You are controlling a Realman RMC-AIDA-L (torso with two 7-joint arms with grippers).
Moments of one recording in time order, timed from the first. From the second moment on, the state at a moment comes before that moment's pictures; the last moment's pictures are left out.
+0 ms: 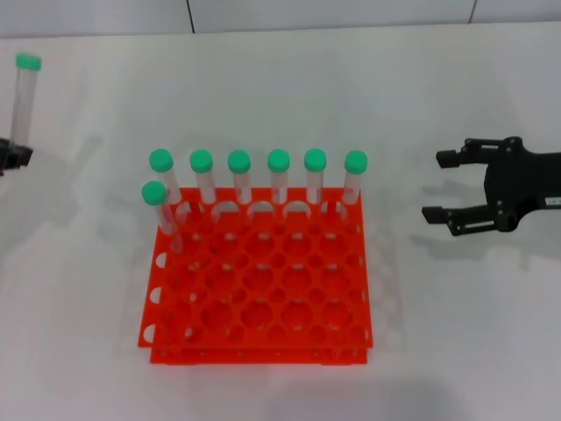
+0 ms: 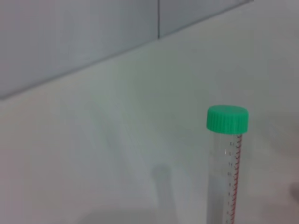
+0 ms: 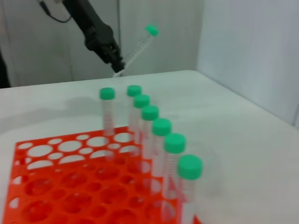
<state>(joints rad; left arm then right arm) -0.45 -2.04 0.98 1.48 2.62 1.51 -2.37 0.44 2.01 -0.95 -0.89 -1.92 -1.48 1.32</state>
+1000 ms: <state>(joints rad) -0.51 -2.04 0.95 1.41 2.20 1.48 -2.01 0.47 2.01 -0.95 -0.94 -1.73 -1.40 1.52</state>
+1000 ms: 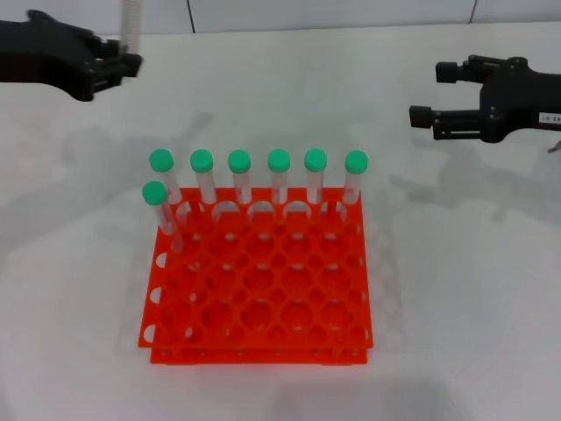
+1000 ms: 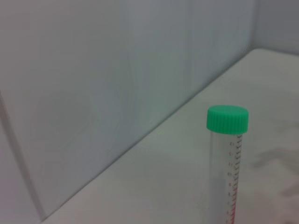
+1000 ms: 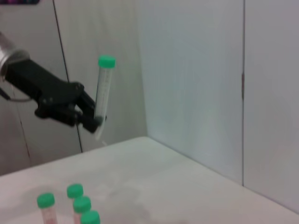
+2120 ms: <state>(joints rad) -0.59 -1.99 0.94 0.94 1.90 1.62 -1.51 0.58 2.01 -1.01 -0.85 -1.60 -1.40 1.56</state>
